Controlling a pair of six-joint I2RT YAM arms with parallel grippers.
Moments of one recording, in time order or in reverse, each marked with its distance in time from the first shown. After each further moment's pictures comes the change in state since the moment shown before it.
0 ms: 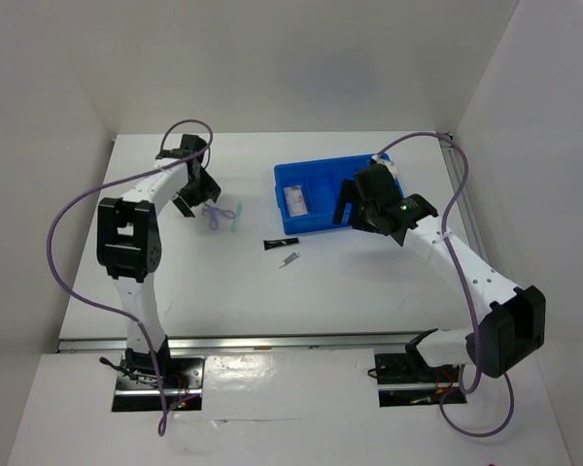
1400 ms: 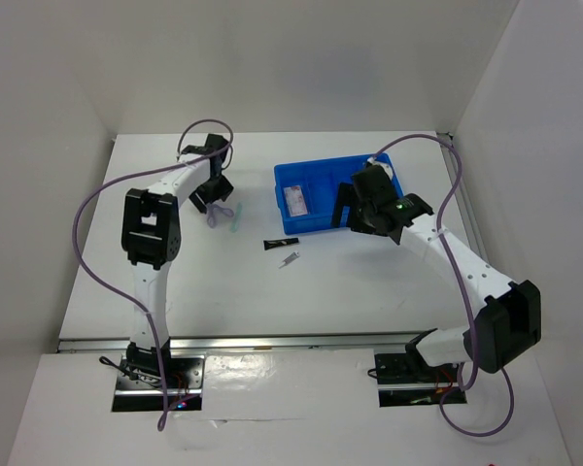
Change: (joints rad) left arm -0.089 0.215 0.230 -0.085 -0.134 -0.112; right arm 0.000 0.026 -0.010 0.000 -0.025 -0.021
